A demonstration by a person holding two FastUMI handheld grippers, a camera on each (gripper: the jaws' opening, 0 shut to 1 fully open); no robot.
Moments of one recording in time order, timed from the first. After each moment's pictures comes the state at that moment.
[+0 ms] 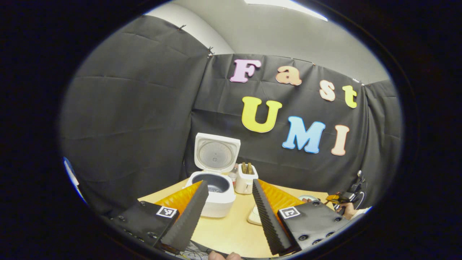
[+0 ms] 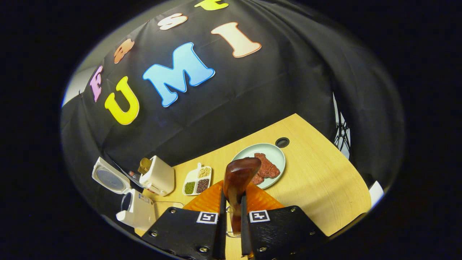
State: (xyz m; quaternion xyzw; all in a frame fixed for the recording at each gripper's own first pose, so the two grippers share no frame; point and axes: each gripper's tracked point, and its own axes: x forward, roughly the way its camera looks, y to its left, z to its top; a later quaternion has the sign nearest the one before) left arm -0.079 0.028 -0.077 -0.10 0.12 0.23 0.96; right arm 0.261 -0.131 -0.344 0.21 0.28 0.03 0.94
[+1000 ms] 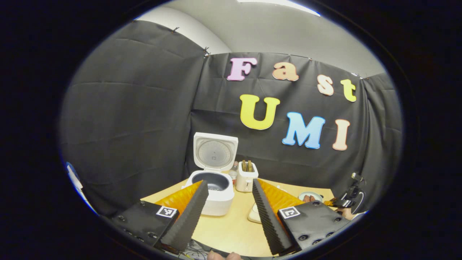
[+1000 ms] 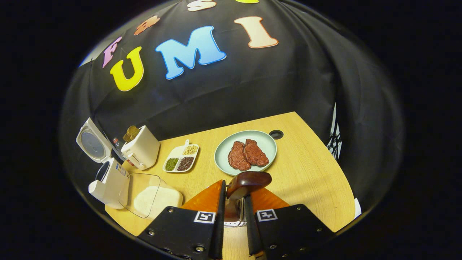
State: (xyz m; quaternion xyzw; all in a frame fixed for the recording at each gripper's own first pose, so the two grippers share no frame) left arm -0.073 0.011 -0.086 -0.08 0.13 0.24 0.96; right arm 0.227 -0.140 -0.380 0.14 0.32 0.03 0.94
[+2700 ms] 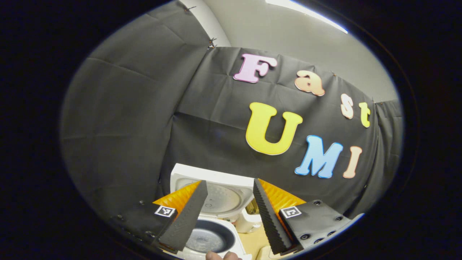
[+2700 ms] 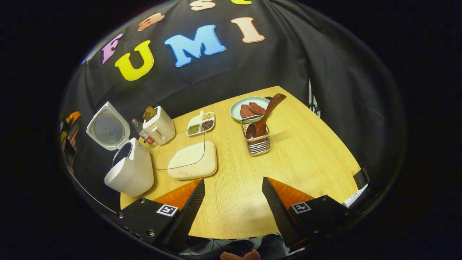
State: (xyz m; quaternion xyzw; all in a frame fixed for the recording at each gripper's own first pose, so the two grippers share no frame) left arm 0.226 0.273 -0.114 -0.14 0.06 0.18 0.97; right arm 0.015 -0.007 -0.332 0.15 0.40 -0.04 0.91
